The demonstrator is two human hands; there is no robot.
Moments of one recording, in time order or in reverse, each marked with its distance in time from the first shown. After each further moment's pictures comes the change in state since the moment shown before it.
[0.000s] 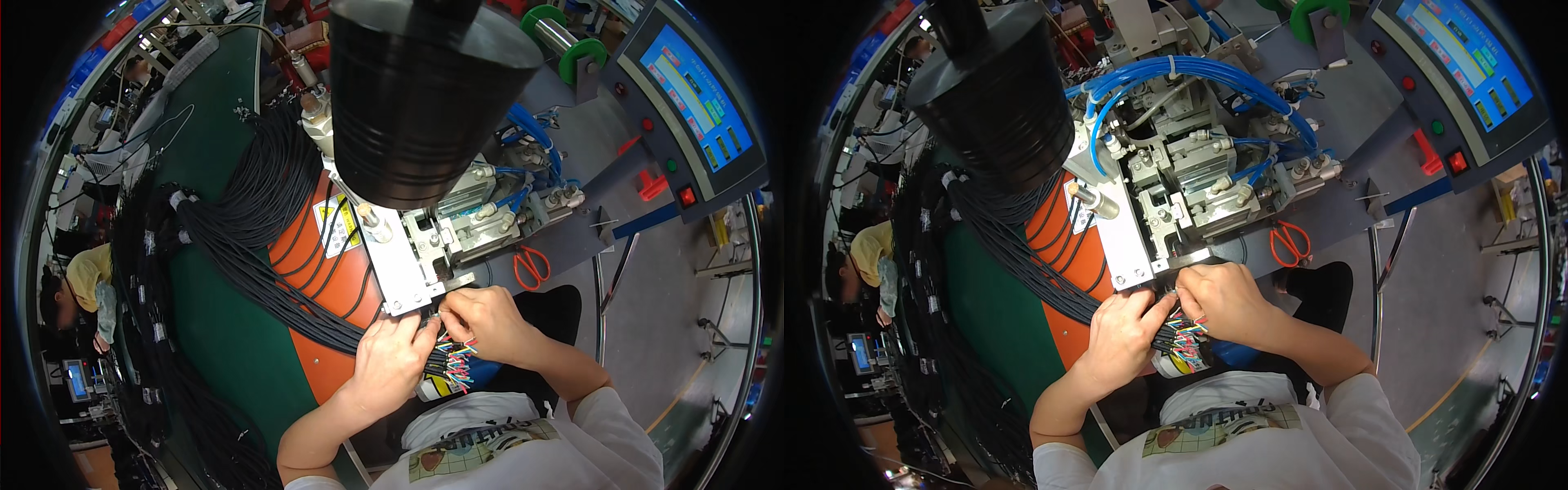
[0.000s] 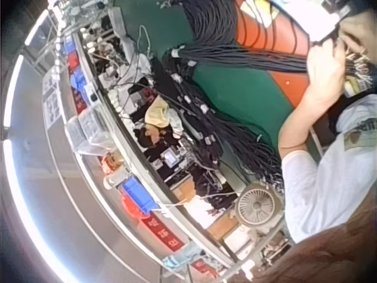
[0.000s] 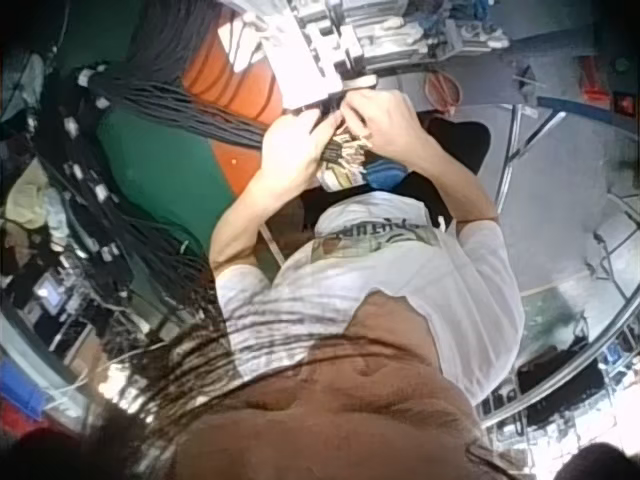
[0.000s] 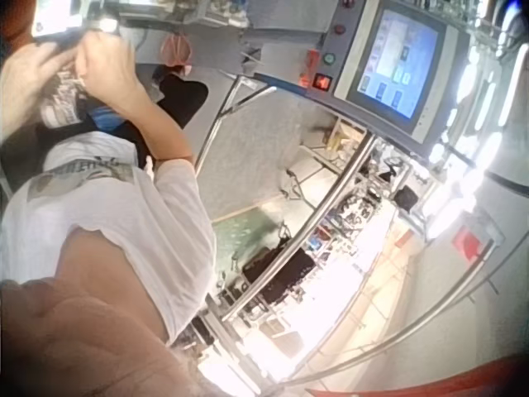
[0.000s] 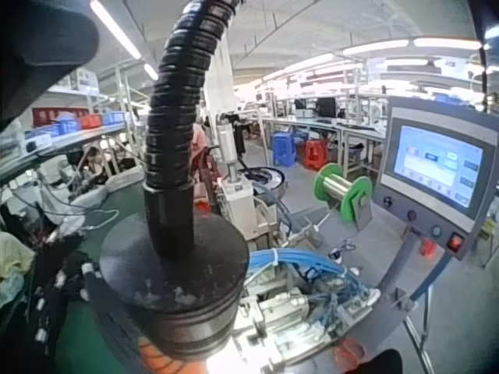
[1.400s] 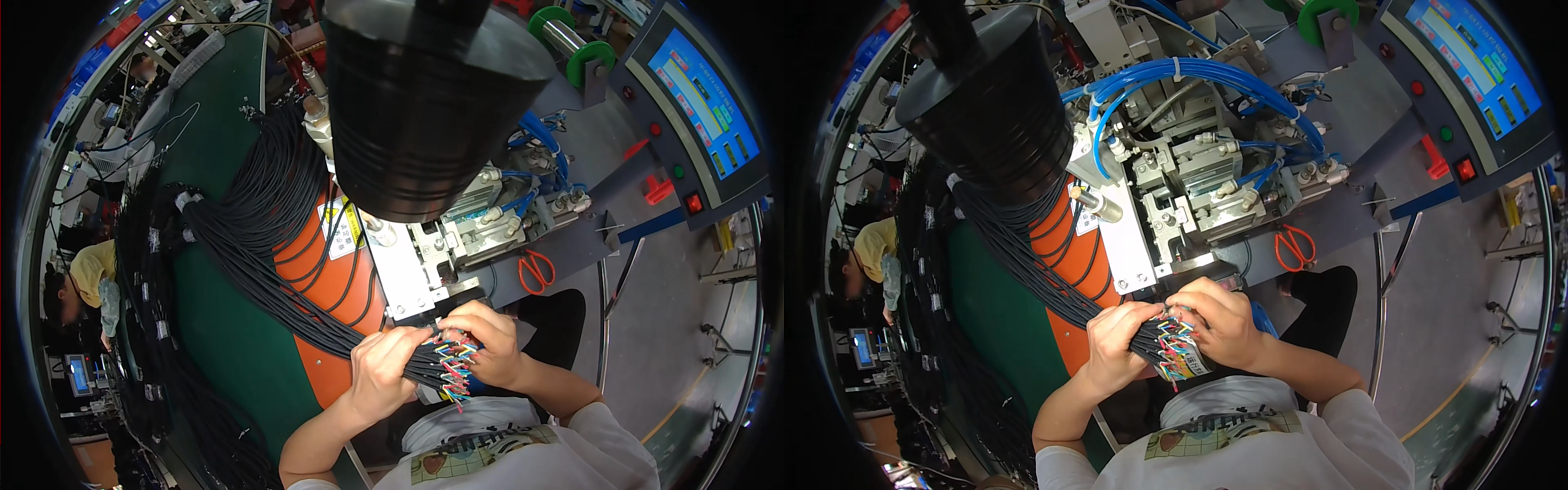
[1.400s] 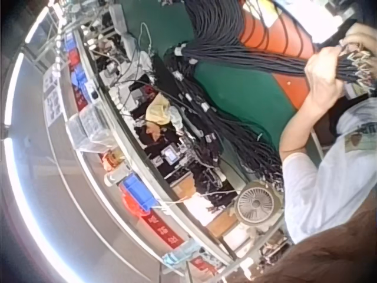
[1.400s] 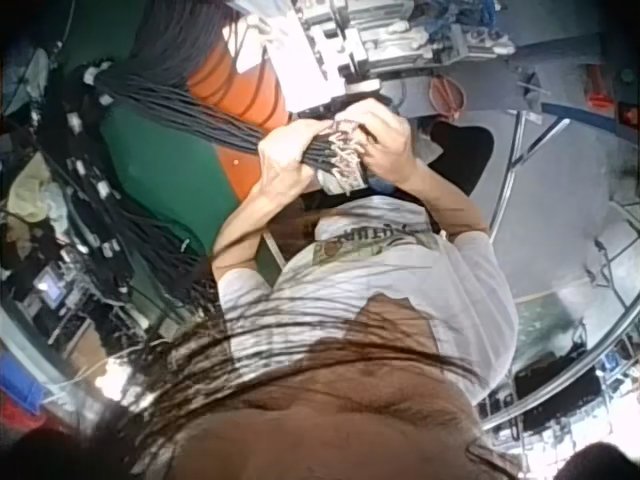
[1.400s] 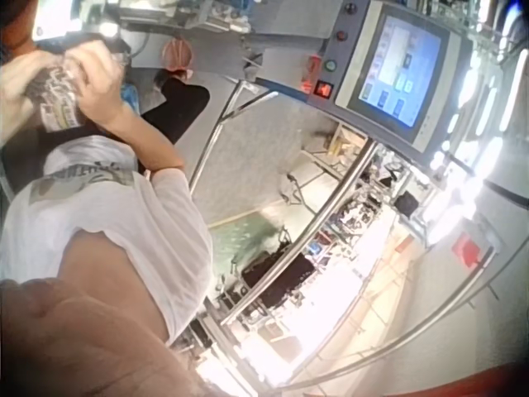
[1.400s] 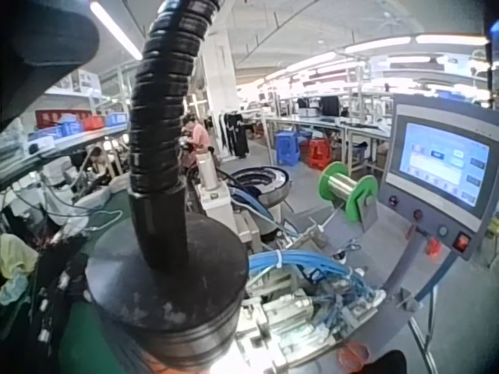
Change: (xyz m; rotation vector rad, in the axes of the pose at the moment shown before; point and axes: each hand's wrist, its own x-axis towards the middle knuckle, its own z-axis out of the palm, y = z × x) left_hand -0.013 -0.008 0.013 -0.334 0.327 -0.033; right_hand -0.013 -0.014 0.018 0.382 0.360 -0.085
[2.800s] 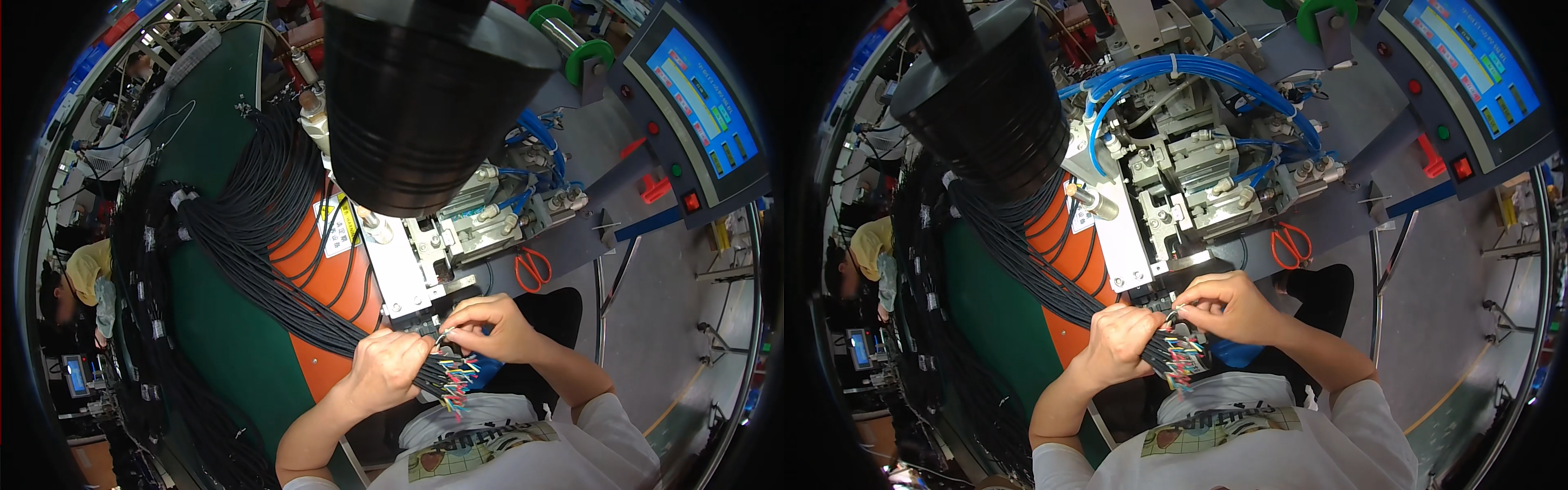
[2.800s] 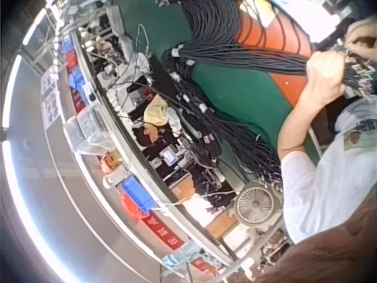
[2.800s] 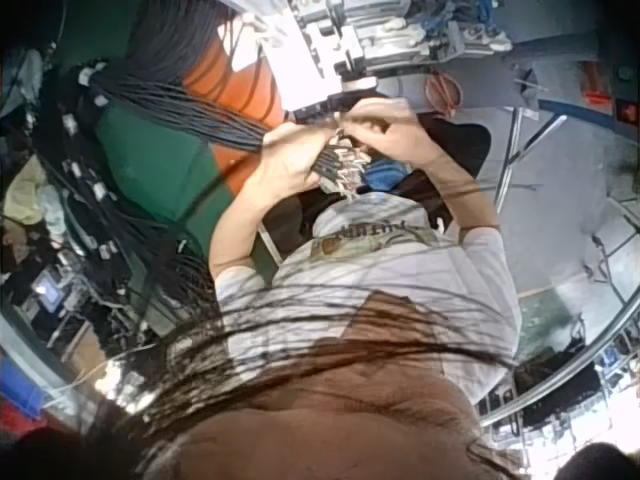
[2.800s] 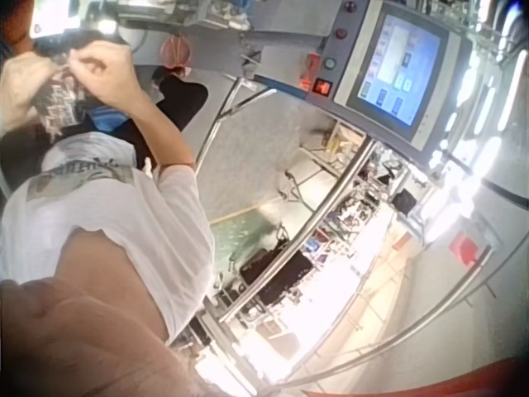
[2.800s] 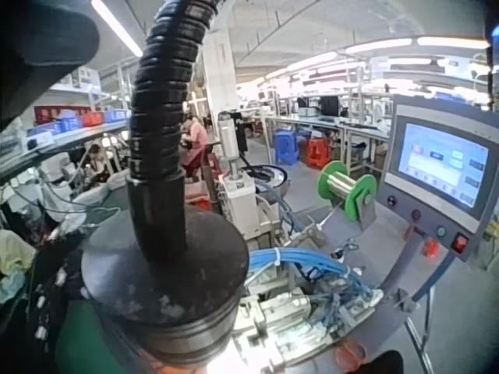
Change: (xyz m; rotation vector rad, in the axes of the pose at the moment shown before) left_hand 0.006 -0.005 -0.003 0.042 -0.217 0.178; right_hand 0.007 0.011 -0.031 0.370 -0.408 0.478
